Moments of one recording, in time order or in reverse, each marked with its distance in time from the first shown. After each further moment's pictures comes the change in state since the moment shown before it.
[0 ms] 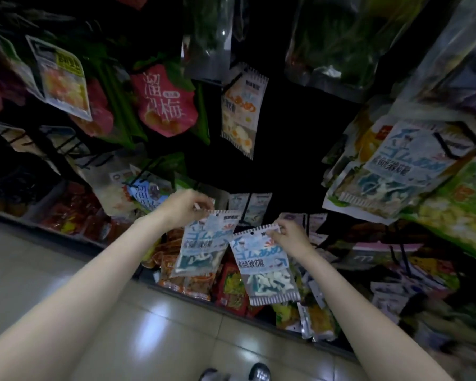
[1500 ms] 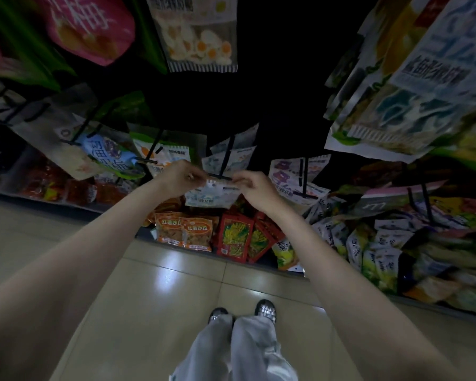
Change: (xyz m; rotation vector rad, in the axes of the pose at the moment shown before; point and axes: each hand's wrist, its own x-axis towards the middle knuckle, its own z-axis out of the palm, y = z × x) left_hand 0.064 -0.015 0.091 -0.103 -0.090 -0.079; right_hand 0.042 0.013 0.043 0.266 -0.105 -0.021
